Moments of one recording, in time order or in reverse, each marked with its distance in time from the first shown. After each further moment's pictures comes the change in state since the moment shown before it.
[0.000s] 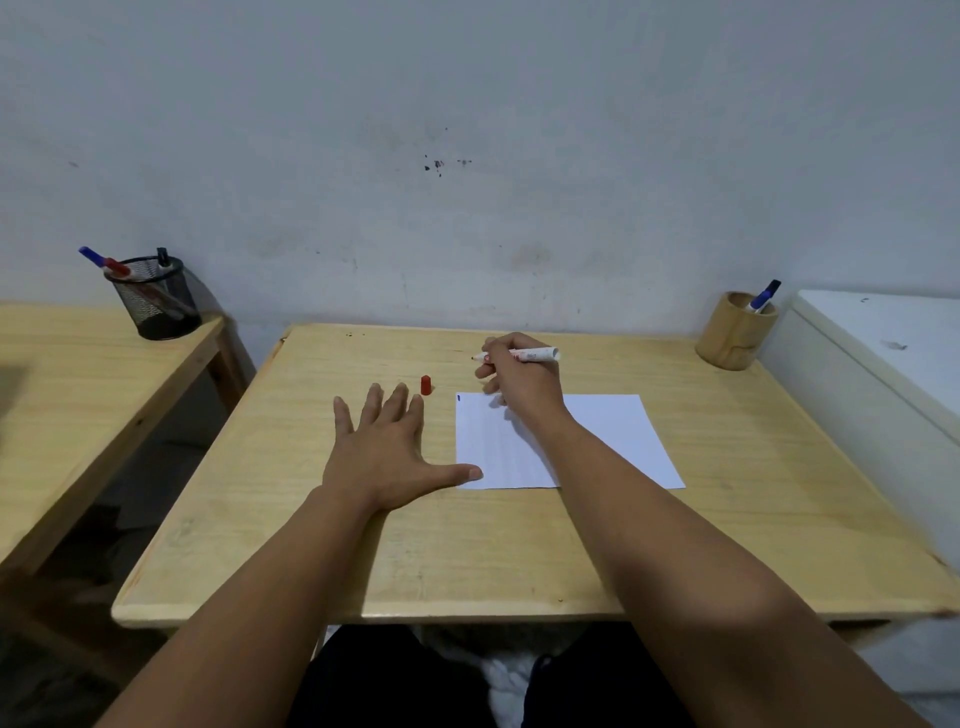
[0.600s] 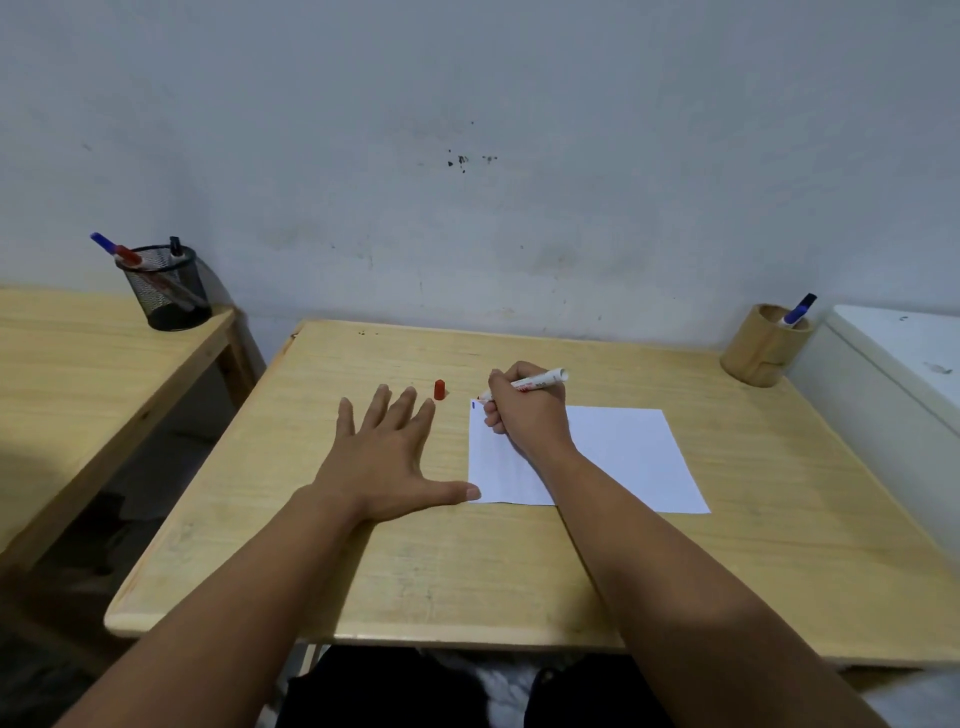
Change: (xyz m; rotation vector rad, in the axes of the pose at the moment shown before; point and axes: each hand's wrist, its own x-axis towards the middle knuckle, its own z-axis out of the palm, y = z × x) left_hand 0.001 -0.020 -0.002 0.020 -0.043 0.085; right_hand 0.006 0.039 0.014 0.016 -0.026 0.024
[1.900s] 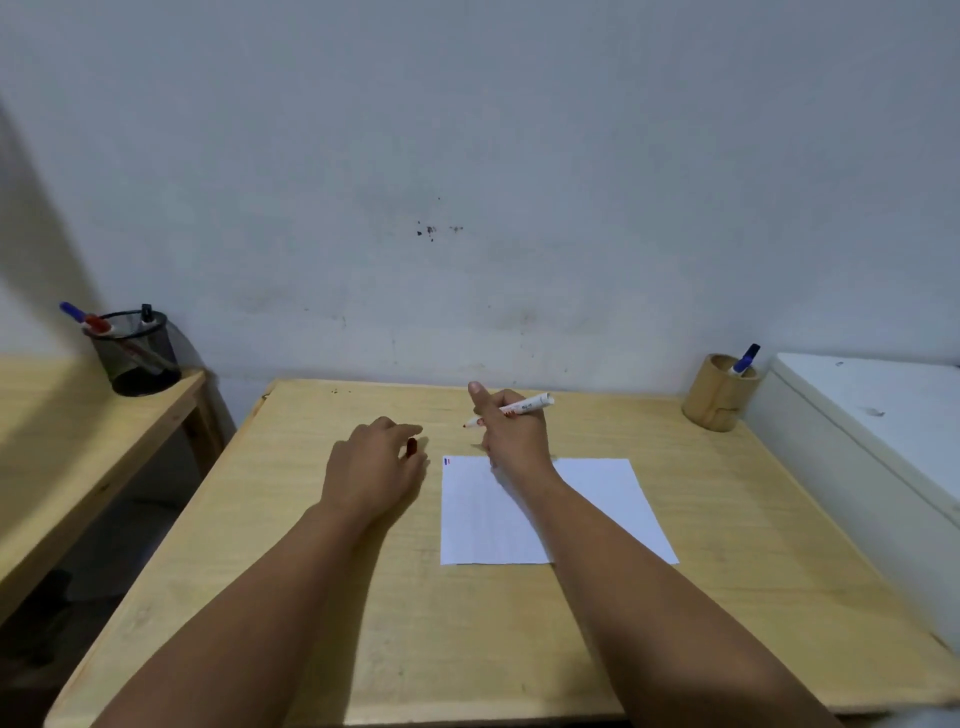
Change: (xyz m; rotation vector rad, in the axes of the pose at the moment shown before) left_hand 0.059 0.006 -0.011 -0.230 0.309 -0.083; right_hand 0.006 -0.039 -0.007 0.108 0.012 -0.020
